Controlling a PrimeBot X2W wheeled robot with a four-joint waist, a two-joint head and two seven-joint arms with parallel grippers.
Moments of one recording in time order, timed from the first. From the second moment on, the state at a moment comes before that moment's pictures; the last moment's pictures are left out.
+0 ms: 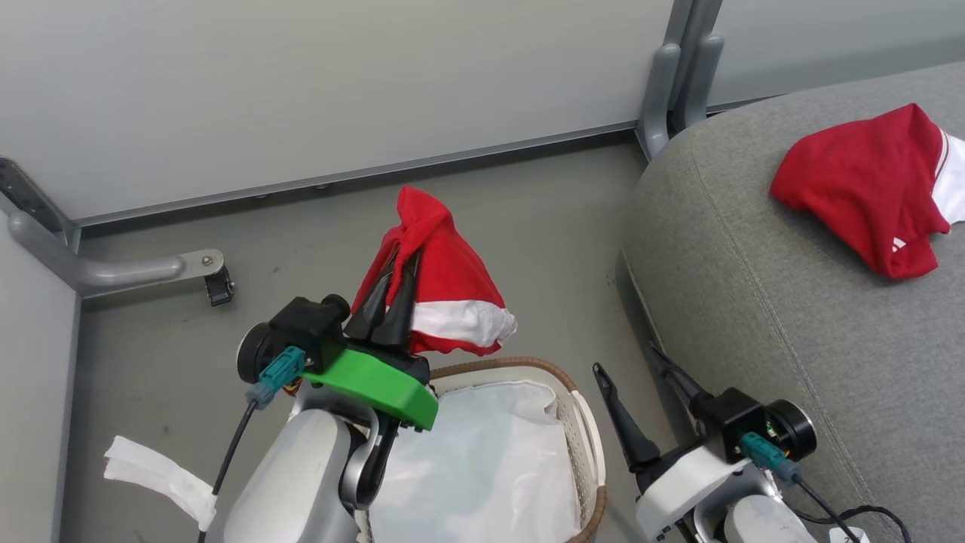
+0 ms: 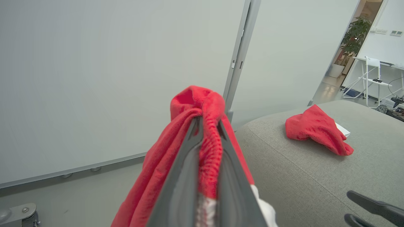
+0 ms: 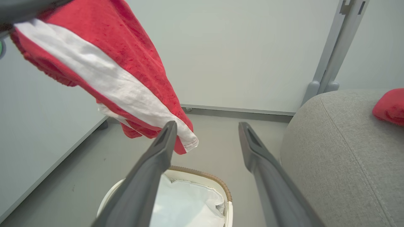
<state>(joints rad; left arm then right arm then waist) -0.38 0.05 -0.42 0.37 -0.41 -0.13 -0.26 -0.16 -0.07 0.32 0.28 0.17 0.13 -0.26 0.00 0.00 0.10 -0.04</state>
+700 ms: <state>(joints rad) -0.40 0.05 -0.65 0.33 -0.51 -0.12 -0.26 -0.36 -0.05 0.53 0.42 0.00 0.13 -0.26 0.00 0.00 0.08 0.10</state>
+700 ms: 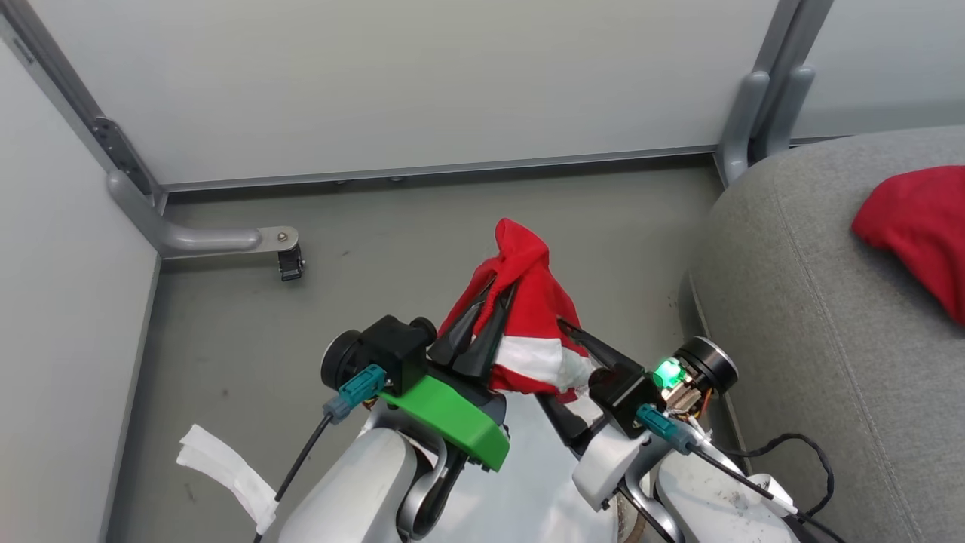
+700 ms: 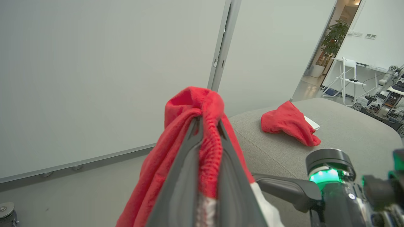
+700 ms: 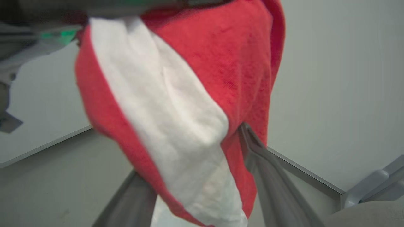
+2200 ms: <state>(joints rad) -0.37 0.05 -0.58 0.42 -0.38 -0.12 -0.26 -0.40 -0.17 0.26 0.24 0.22 0.13 -0.26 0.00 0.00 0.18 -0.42</state>
